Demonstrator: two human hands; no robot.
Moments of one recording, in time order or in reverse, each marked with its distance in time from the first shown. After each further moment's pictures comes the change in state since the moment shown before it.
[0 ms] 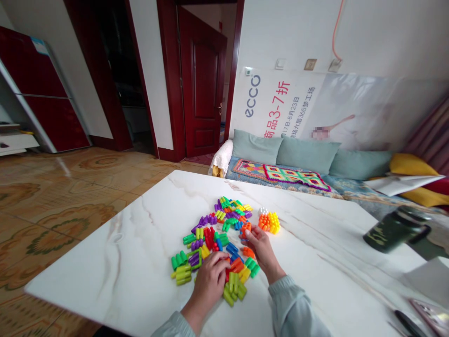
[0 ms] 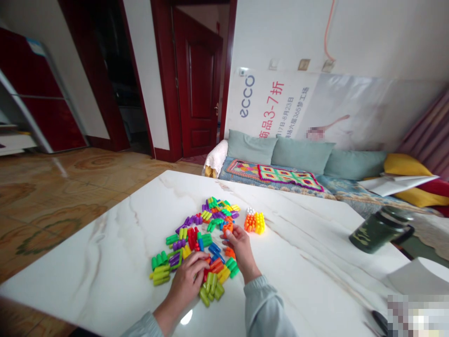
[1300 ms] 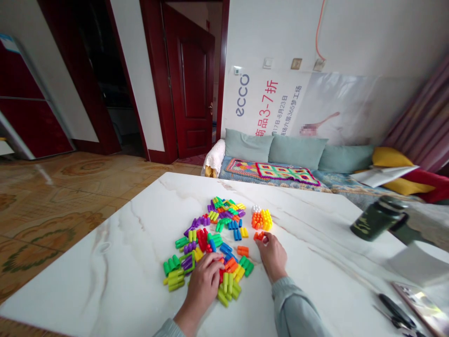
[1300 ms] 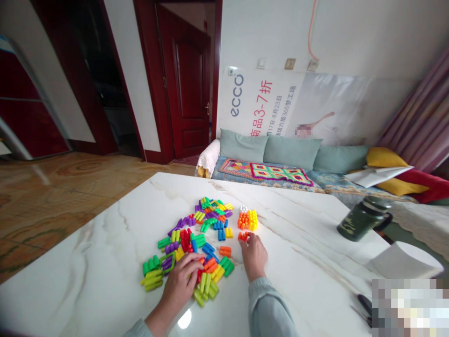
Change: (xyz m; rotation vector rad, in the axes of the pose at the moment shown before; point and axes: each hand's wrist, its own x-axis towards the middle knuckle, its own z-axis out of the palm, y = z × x) left_hand -0.002 -0.007 0.003 0.029 -0.002 0.035; right_hand -0.012 0.035 -0.056 -1.010 0.382 0.246
